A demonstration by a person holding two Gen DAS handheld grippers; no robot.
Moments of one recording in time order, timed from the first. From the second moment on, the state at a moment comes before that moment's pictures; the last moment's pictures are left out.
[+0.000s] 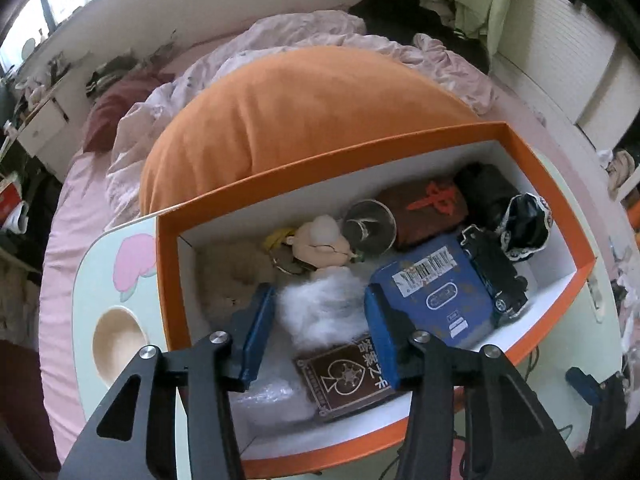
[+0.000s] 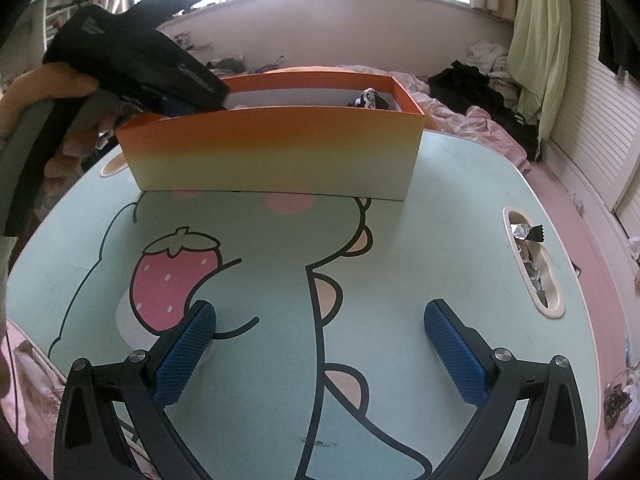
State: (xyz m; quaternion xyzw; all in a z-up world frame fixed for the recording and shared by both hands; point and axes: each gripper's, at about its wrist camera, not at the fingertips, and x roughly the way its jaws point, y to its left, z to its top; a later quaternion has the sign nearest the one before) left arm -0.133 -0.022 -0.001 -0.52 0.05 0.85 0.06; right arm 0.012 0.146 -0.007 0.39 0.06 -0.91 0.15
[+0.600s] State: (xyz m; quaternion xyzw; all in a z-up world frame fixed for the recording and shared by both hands) left arm -0.140 -0.011 0.020 -0.50 0.03 0.86 0.12; right arm 0.013 0.142 -0.006 0.39 0.06 -0.91 0.15
